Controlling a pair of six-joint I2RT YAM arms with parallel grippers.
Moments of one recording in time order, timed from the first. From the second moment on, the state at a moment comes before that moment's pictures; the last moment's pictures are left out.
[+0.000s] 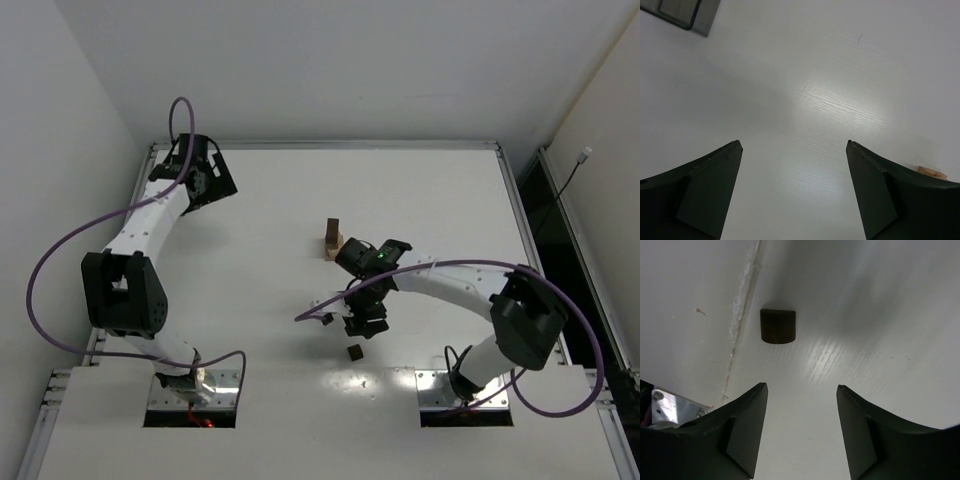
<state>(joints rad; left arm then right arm) -0.06 1.63 1.43 -0.66 -0.19 -0.46 0.87 1.53 0.98 -0.90 -0.43 -1.00</state>
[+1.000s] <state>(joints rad) 0.06 1.68 1.38 -0.58 -0.13 -0.51 0.90 1.77 1.15 -1.08 -0.38 -0.81</state>
